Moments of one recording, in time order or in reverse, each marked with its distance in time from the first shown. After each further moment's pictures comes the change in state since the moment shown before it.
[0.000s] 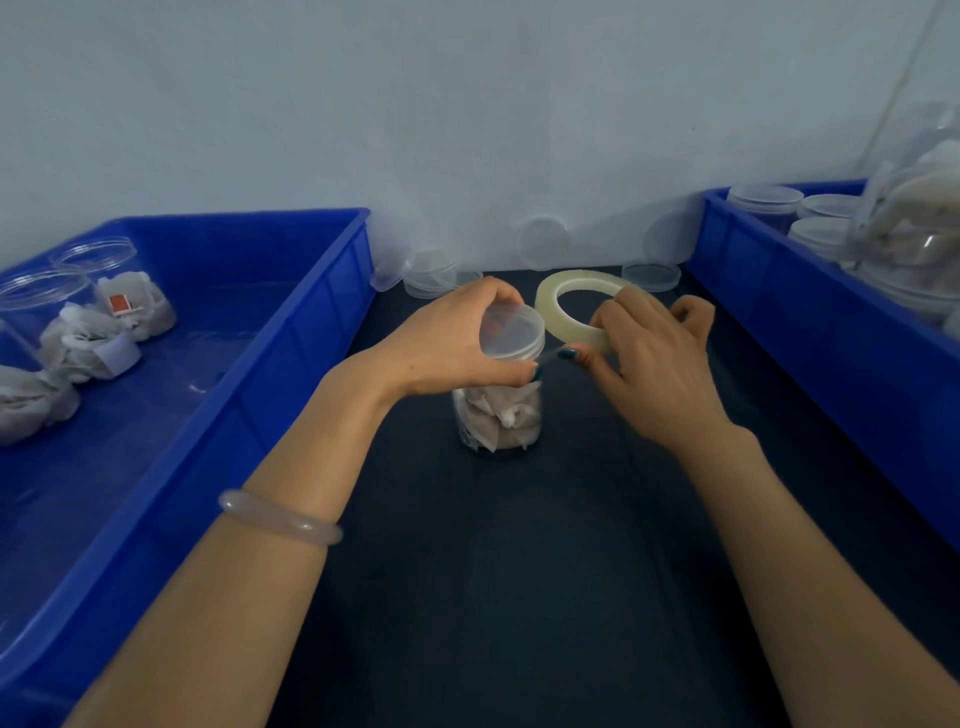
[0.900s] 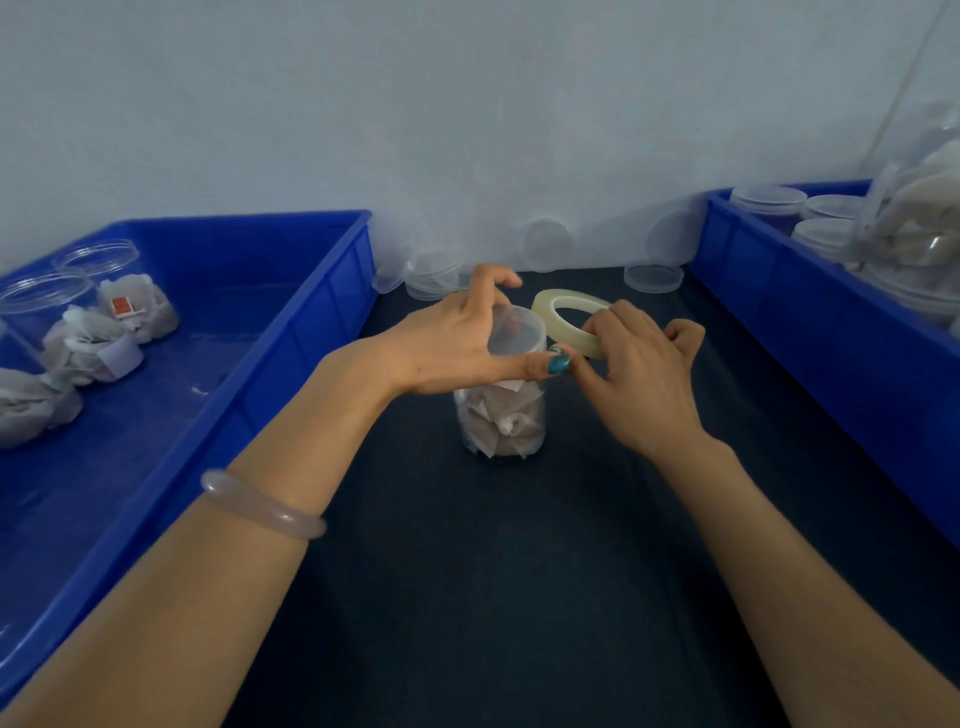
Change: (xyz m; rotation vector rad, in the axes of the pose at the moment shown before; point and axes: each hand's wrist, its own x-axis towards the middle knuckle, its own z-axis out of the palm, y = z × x) left_hand 0.001 0.008 -0.007 0.150 -0.135 -0.044; right_hand -0.002 -0.017 0.006 0.125 0.010 0.143
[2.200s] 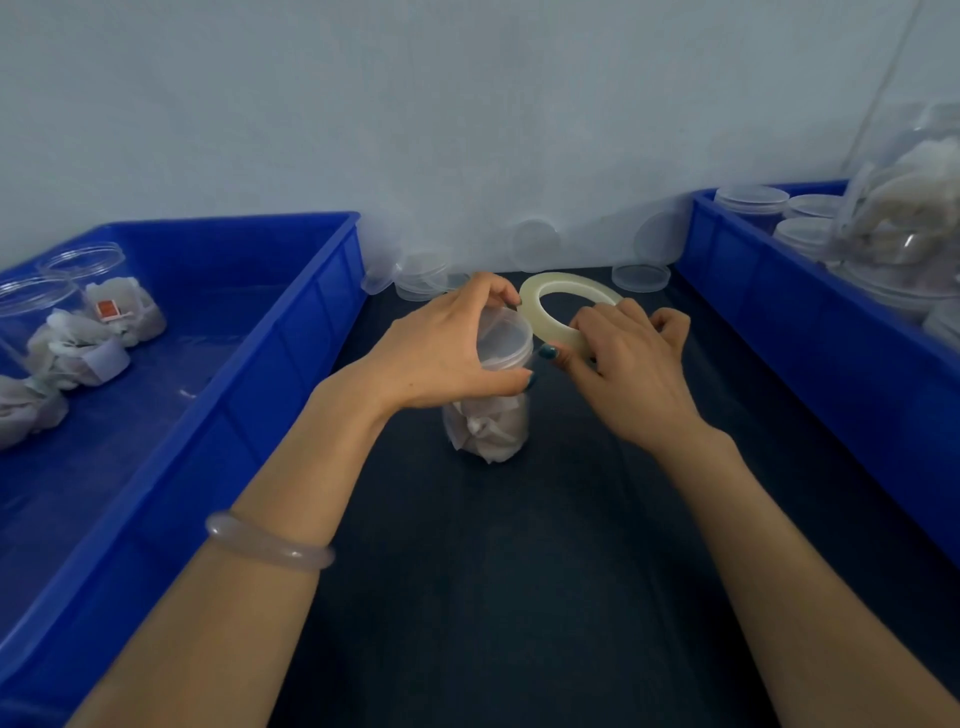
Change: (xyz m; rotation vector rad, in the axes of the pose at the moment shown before) left_hand -0.007 0.008 0.011 -0.019 0.180 0.043; right_hand 0.004 0.008 -0.008 -0.049 -0.081 -0.069
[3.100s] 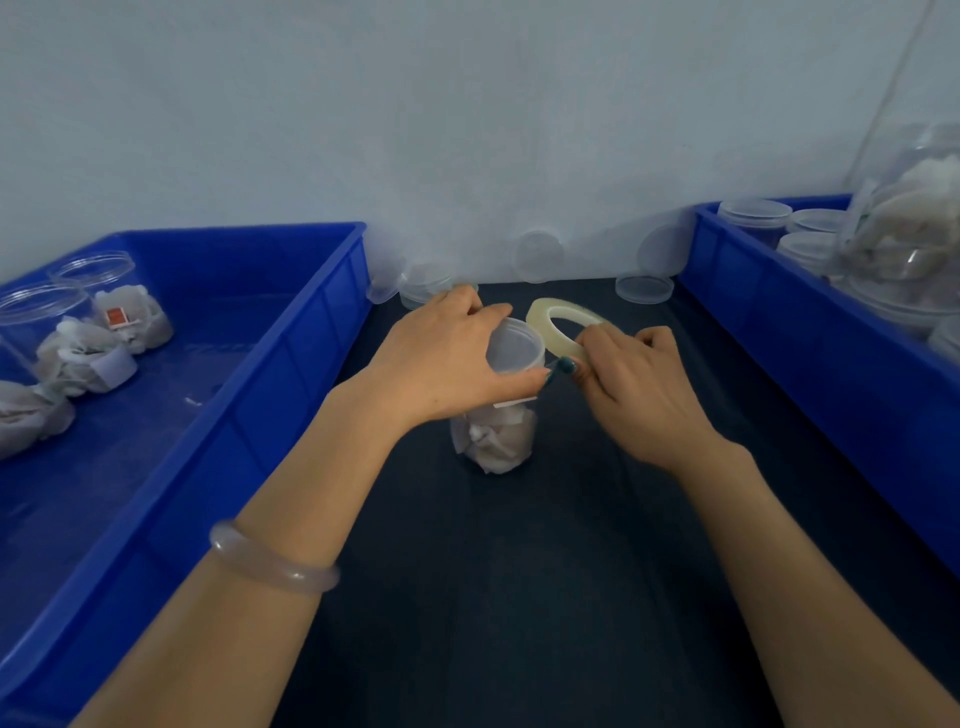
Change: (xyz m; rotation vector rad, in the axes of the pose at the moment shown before) left_hand 0.003 0.008 -0.001 0.375 0.040 -0.084; right_hand -0.002 0.003 -0.003 0.078 -0.093 -0.072
